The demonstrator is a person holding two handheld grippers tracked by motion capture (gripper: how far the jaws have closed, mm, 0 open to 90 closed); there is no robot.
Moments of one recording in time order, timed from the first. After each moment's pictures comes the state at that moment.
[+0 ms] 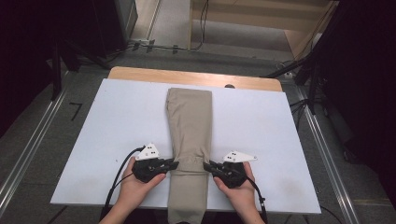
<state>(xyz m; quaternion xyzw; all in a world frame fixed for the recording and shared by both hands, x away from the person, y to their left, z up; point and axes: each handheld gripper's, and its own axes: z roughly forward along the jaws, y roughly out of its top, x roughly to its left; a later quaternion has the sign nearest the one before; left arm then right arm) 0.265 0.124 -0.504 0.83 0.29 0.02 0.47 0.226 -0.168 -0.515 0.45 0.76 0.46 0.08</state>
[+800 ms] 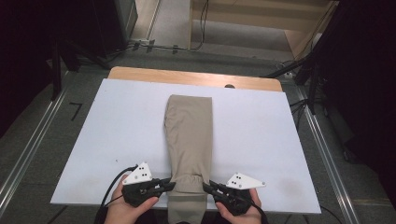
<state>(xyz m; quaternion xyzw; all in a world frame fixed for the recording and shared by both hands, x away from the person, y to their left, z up) 0.201 0.139 -0.486 0.84 0.26 0.00 0.48 0.156 -0.163 -0.496 0.42 0.76 0.48 0.08</state>
